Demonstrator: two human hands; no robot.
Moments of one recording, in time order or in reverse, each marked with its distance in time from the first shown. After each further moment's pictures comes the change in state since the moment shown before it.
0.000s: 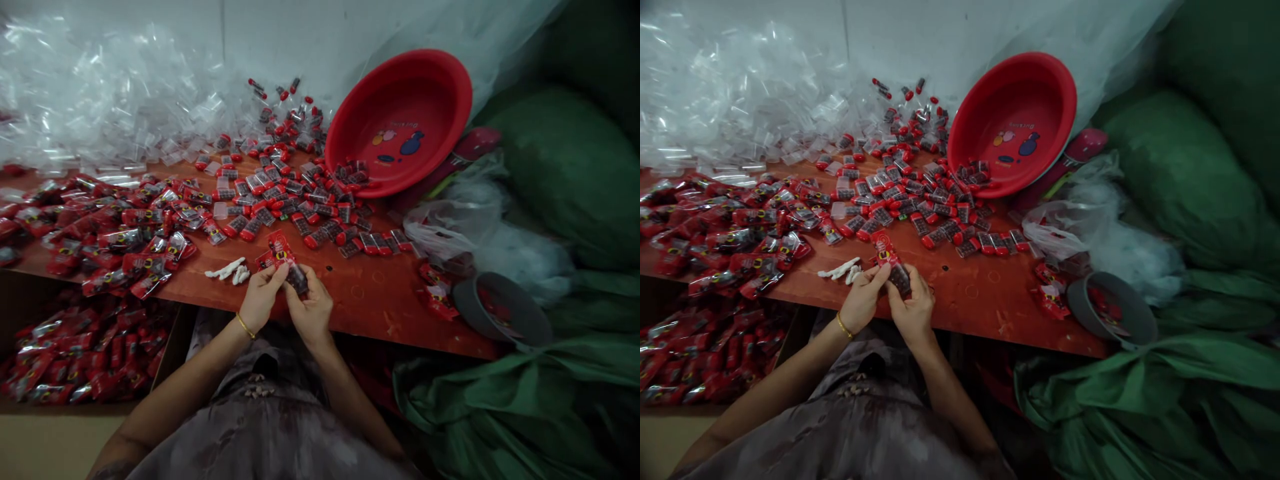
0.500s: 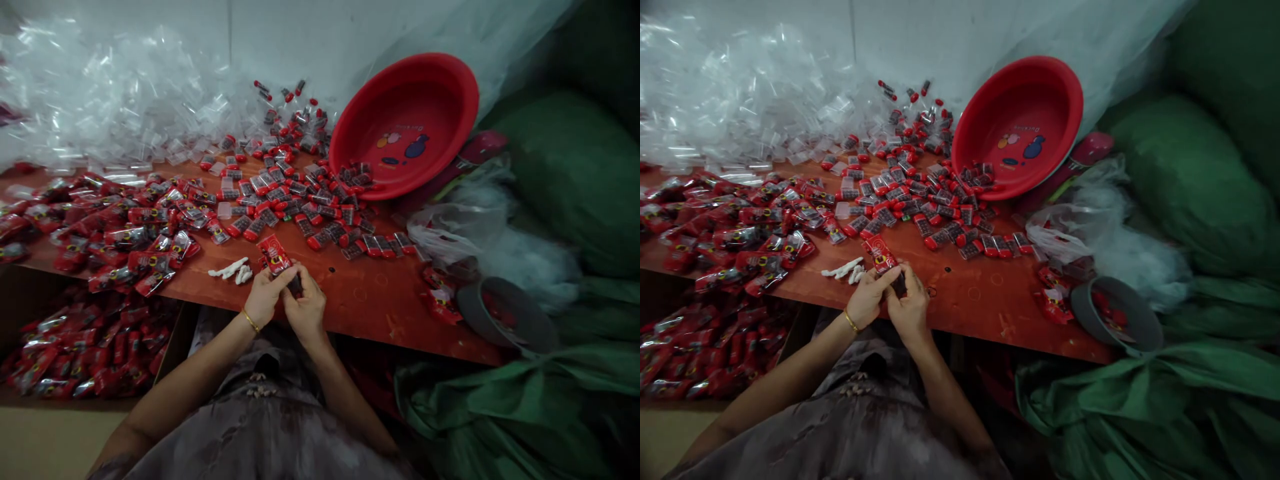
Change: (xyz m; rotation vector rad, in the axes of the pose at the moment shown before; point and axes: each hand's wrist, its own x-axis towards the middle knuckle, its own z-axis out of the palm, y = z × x) left_hand 0.007 0.002 0.003 -0.114 0.070 -0.047; right_hand -0.003 0.006 0.015 0.101 -0.024 -0.032
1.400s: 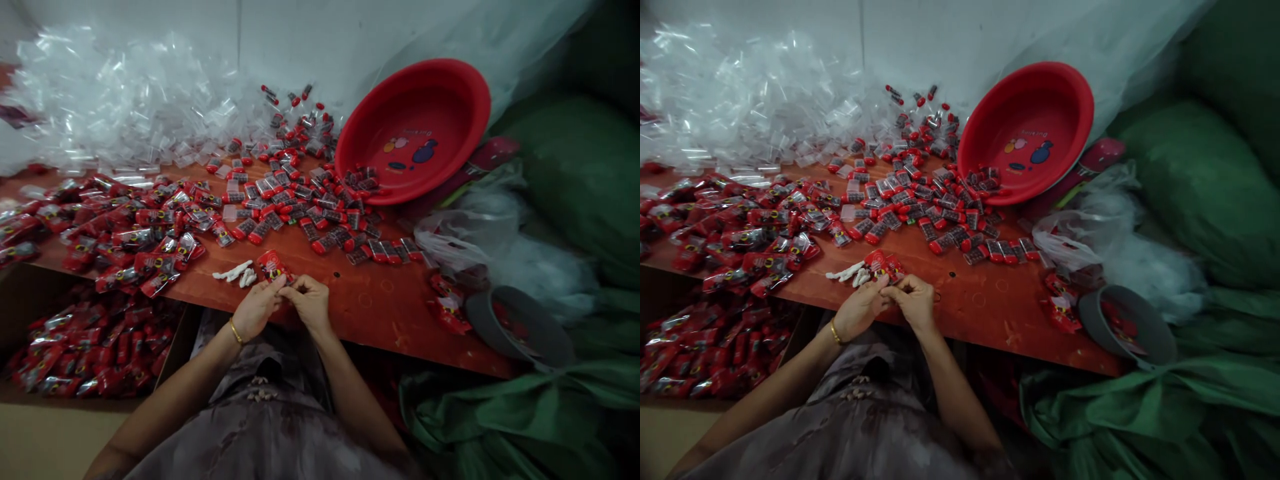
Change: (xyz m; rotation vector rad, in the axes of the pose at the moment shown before) left_hand -0.014 0.005 -0.025 -0.009 -0.130 -0.220; right_hand 0.014 0.007 0.005 0.364 -0.181 0.309
